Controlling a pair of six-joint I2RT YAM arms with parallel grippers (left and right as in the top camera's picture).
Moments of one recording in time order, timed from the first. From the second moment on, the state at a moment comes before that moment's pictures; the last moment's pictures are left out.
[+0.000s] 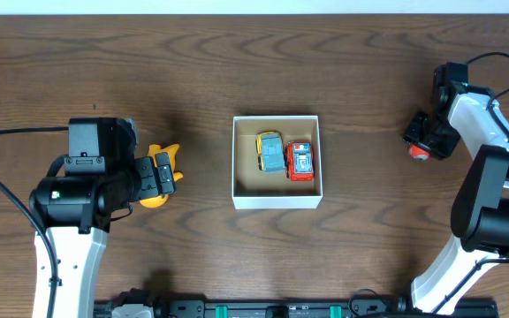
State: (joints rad) left arm 0.00 1.09 1.12 -1.15 0.07 -0.20; right arm -0.18 2.00 1.38 -0.88 0.10 0.45
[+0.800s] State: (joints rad) left arm 0.00 1.09 1.12 -1.15 0.07 -0.20; right arm 0.12 1.62 1.37 -0.91 0.11 0.42
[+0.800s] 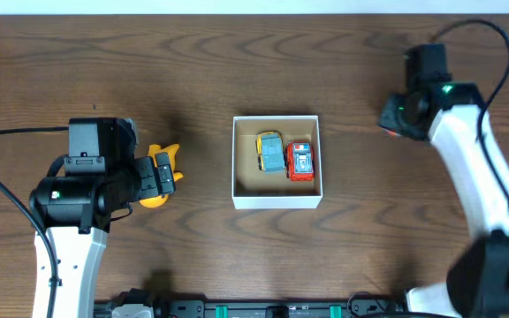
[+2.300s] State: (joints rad) left arm 0.00 1.09 1.12 -1.15 0.07 -0.20; right arm 0.82 1.87 1.37 -0.53 0.19 0.42
